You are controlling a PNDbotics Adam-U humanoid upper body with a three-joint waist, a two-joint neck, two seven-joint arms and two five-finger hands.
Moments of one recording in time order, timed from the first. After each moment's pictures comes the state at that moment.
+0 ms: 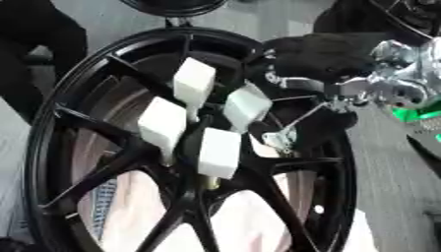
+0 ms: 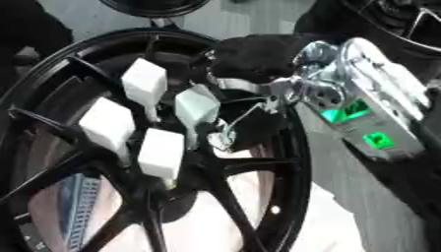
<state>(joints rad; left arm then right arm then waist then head) -0.16 0.59 0.17 -1.99 0.18 0.20 0.46 -0.88 -0.69 0.45 -1.99 0.72 0.06 0.83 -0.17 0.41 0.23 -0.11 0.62</state>
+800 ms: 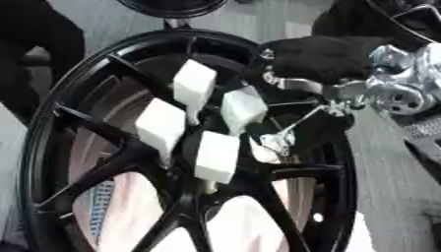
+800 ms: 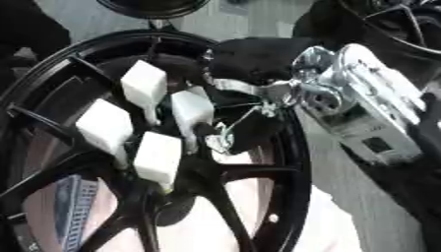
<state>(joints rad) -0.16 0.59 0.17 -1.99 0.18 0.20 0.46 -0.87 -0.69 0.45 -1.99 0.70 0.09 0.76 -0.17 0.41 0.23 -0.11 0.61</state>
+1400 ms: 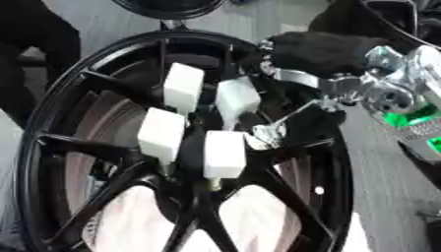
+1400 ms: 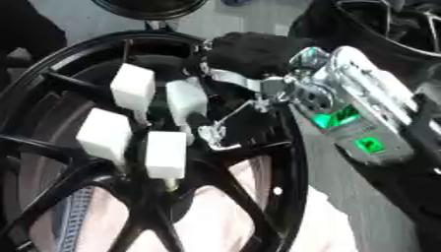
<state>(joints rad) -0.16 0.58 0.18 -1.99 0.18 0.20 0.46 -0.87 -0.69 0.44 -1.99 0.69 0.20 0.67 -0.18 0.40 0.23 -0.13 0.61</state>
